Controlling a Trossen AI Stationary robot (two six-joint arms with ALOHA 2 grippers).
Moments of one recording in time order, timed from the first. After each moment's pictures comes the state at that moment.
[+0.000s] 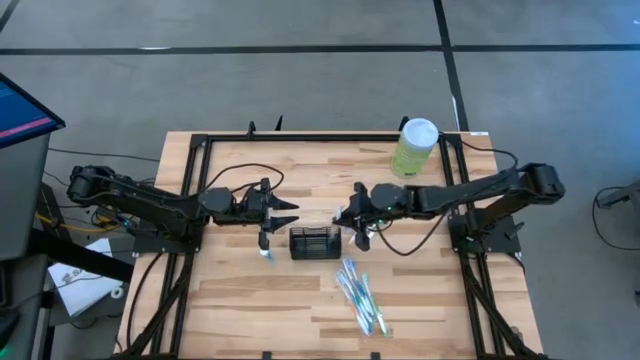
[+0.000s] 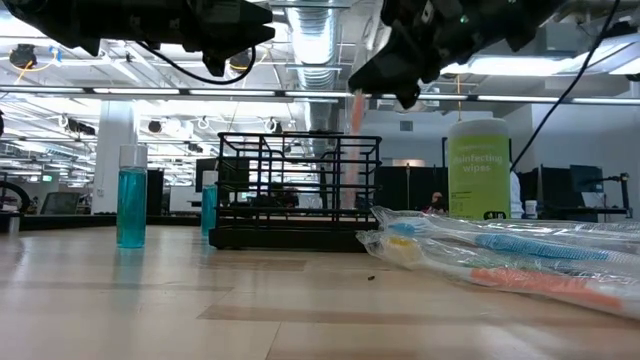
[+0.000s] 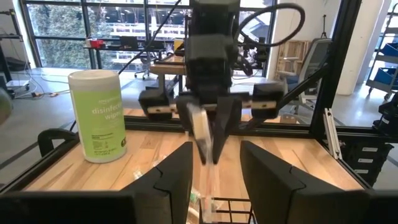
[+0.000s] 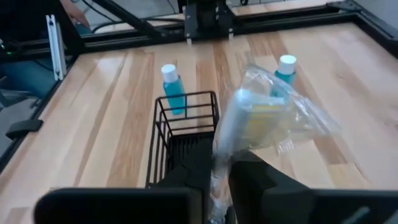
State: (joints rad) left arm -0.09 1.12 0.45 0.70 -0.17 -0.03; right arm 0.05 1.43 0.82 0.15 0.00 0.13
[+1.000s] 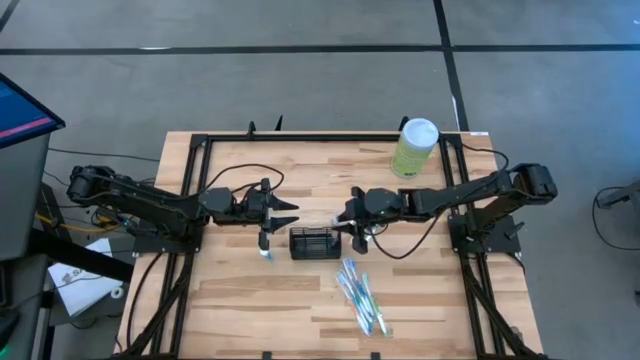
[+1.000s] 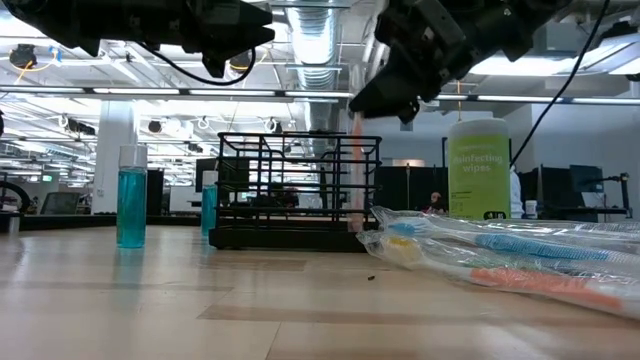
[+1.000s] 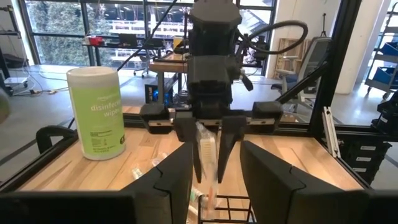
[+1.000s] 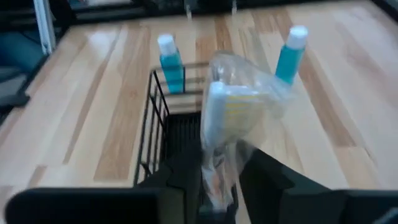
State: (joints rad) left arm -0.09 1.12 0.45 0.69 -0.16 -0.04; right arm 0.06 1.48 0.82 0.12 0.00 0.11
